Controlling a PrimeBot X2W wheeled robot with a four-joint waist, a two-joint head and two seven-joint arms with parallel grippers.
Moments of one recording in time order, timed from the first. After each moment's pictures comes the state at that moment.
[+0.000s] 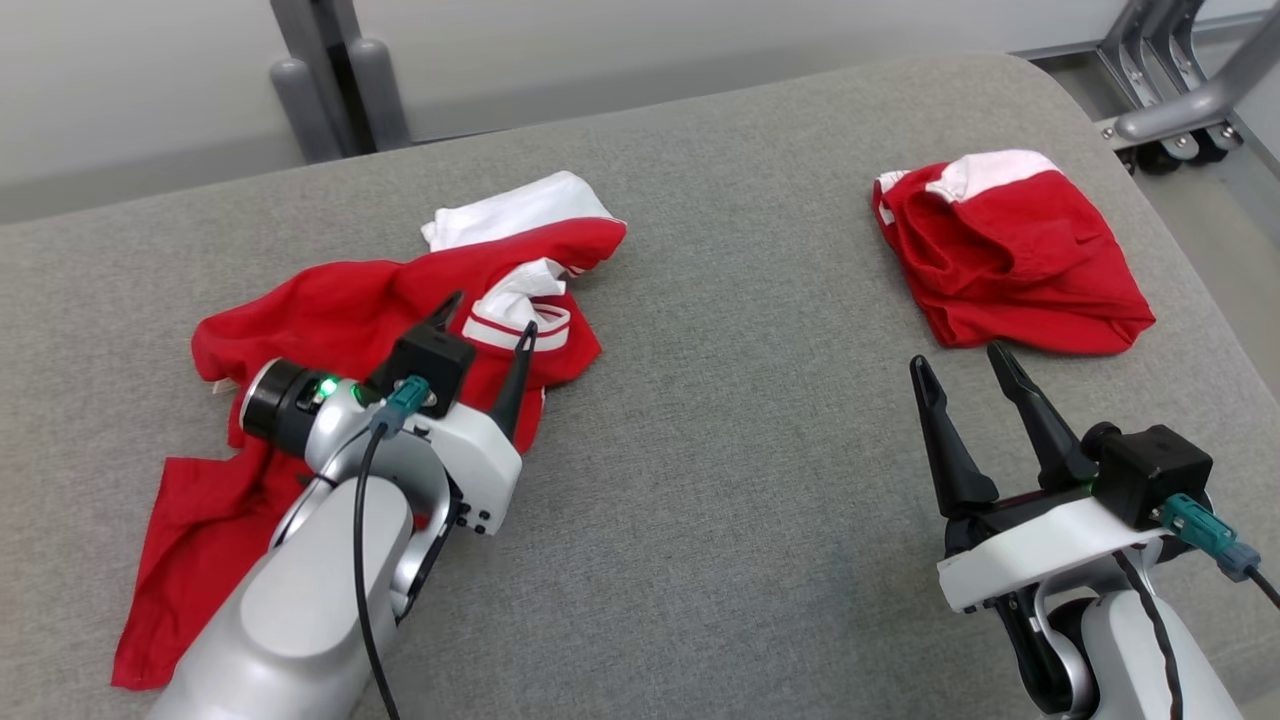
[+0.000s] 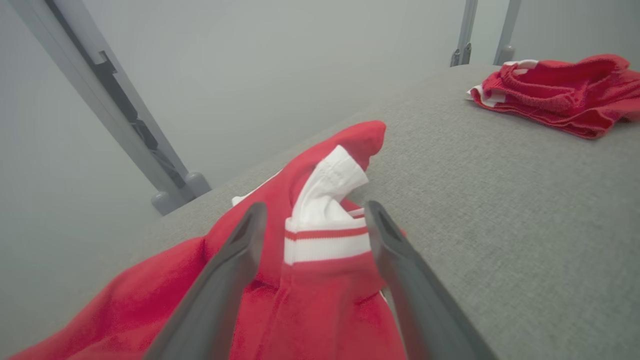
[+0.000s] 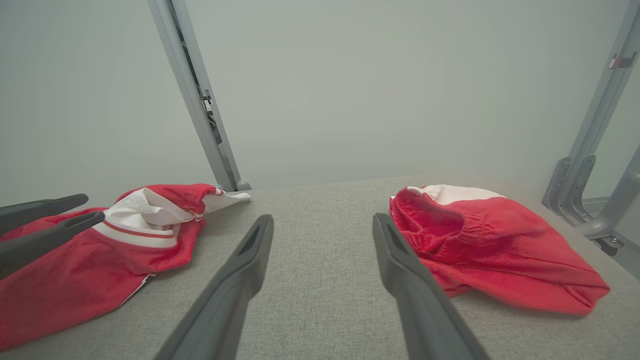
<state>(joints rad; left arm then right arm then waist) -0.60 0.21 -0.63 0.56 -0.32 0.11 -0.09 -0.22 -0.05 0.14 0.17 0.25 0.13 -0.14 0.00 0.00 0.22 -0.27</state>
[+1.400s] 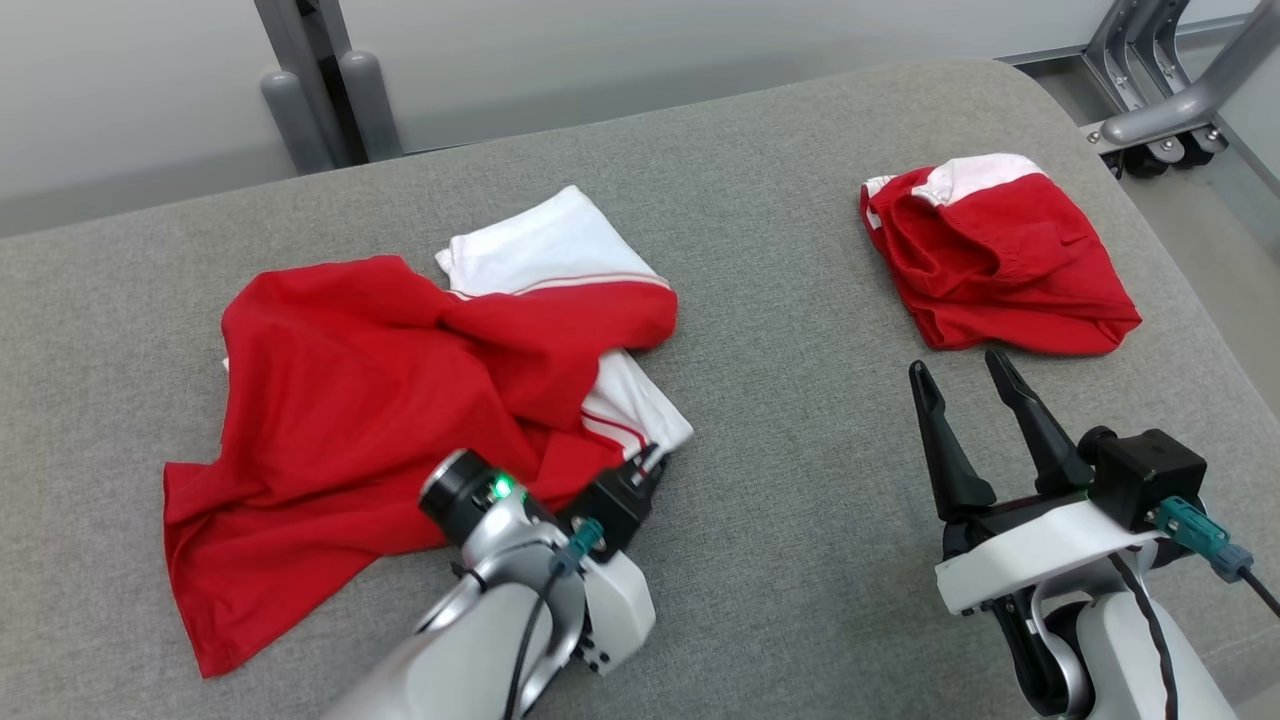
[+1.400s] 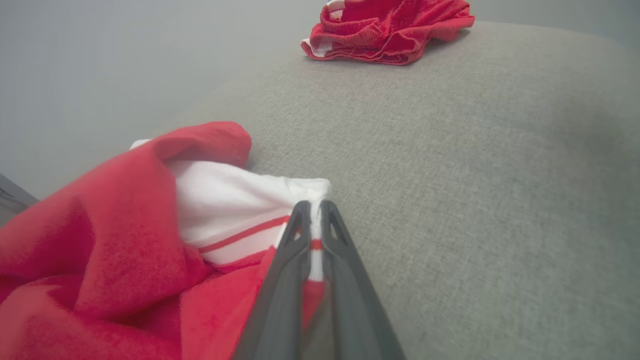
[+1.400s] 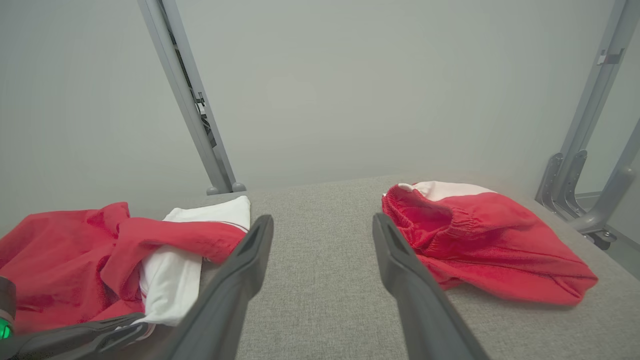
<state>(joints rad) -0.60 0.05 -0.91 0.79 -0.29 0.06 -0.26 -0.23 -0.05 0.14 0.21 0.26 0.13 -0.16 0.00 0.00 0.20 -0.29</state>
